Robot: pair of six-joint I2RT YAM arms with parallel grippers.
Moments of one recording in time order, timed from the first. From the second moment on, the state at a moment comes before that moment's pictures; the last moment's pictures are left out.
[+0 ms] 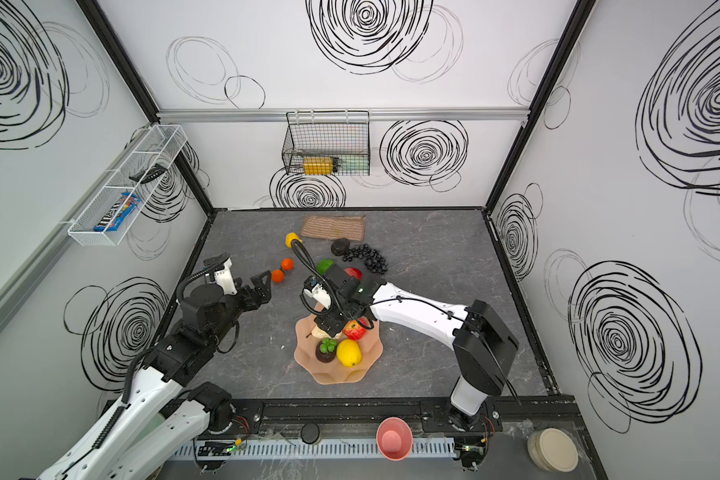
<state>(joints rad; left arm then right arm) -0.39 0.64 0.61 -0.30 -0.26 -0.51 0.98 1.69 1.27 -0.64 -0.08 -0.01</state>
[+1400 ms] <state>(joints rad) -0.40 0.58 0.59 -0.32 -0.34 -0.52 1.10 1.98 1.48 -0.82 0.13 0.04</state>
